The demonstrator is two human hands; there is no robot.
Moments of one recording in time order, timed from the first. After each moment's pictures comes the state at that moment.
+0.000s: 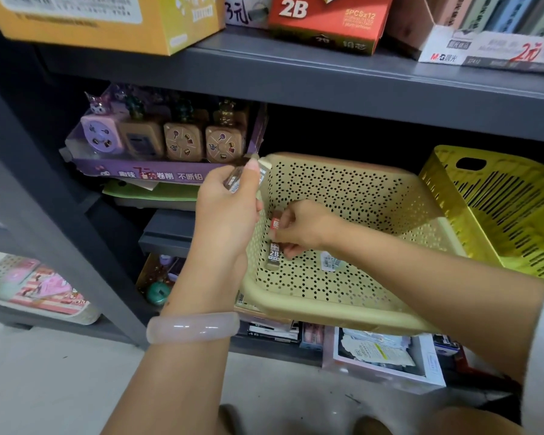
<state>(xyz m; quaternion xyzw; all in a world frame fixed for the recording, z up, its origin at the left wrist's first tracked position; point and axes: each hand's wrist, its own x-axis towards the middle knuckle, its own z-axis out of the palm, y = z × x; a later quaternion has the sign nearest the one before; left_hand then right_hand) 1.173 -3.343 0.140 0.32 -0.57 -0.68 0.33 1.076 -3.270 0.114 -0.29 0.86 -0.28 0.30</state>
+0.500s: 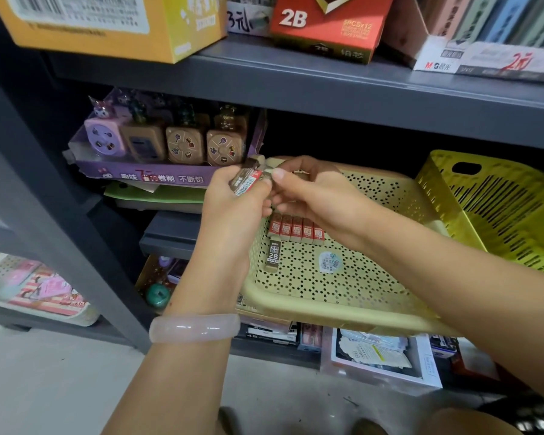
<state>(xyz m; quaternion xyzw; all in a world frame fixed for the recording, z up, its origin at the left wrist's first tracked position) 1.175 -3.339 0.144 0.27 -0.56 -0.72 0.32 1.086 -3.256 0.157 -0.28 0.64 -0.64 0.31</state>
